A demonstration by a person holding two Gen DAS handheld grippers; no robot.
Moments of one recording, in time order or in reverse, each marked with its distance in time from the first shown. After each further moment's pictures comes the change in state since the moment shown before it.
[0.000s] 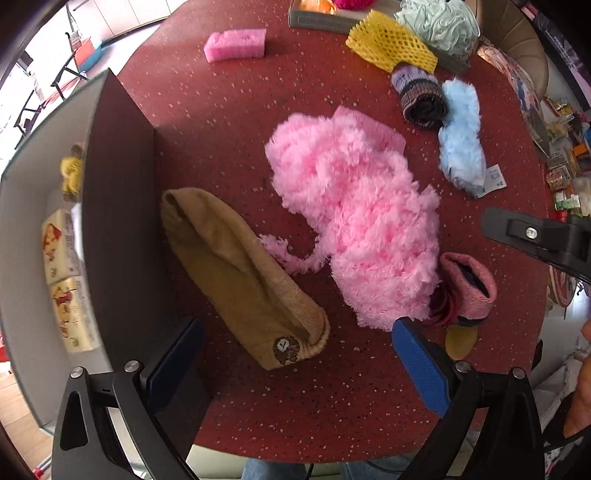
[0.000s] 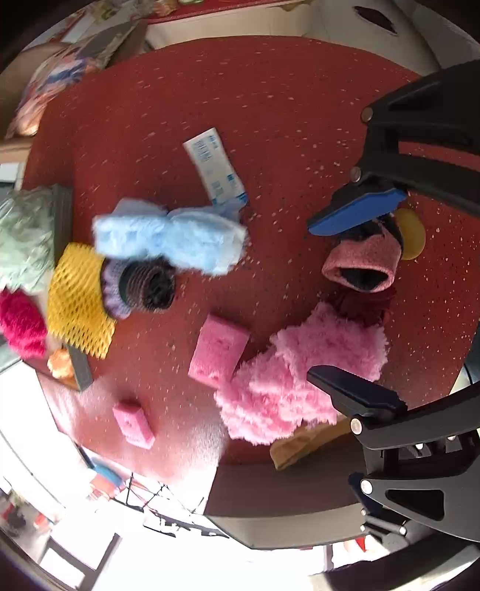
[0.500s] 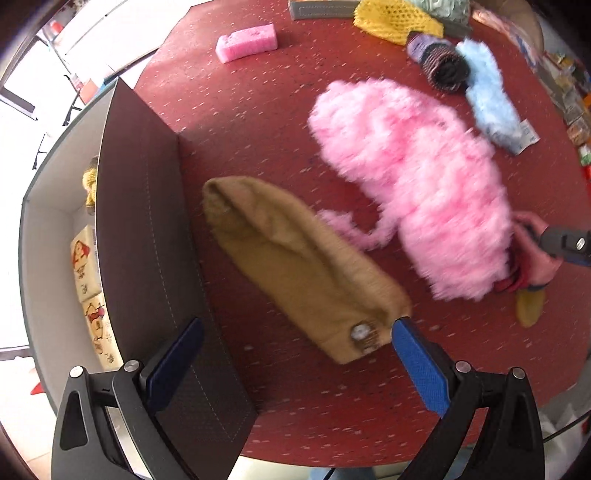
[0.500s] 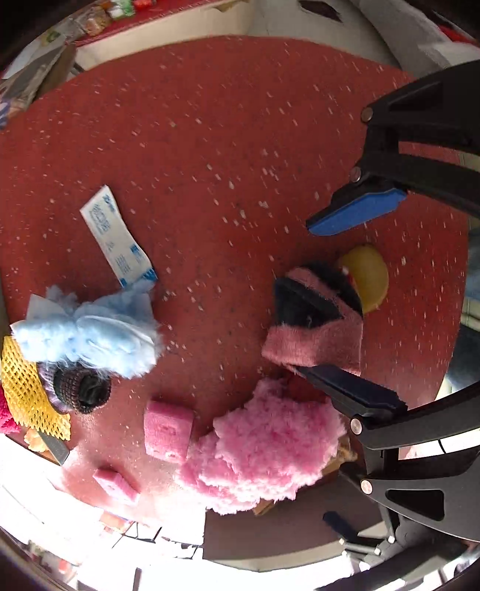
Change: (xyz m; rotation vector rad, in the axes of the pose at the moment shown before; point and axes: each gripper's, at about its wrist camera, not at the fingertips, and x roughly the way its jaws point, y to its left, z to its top) left arm 0.013 0.010 -0.021 0.141 -0.027 0.182; right arm 0.031 -0.058 -0.043 0.144 0.118 0.003
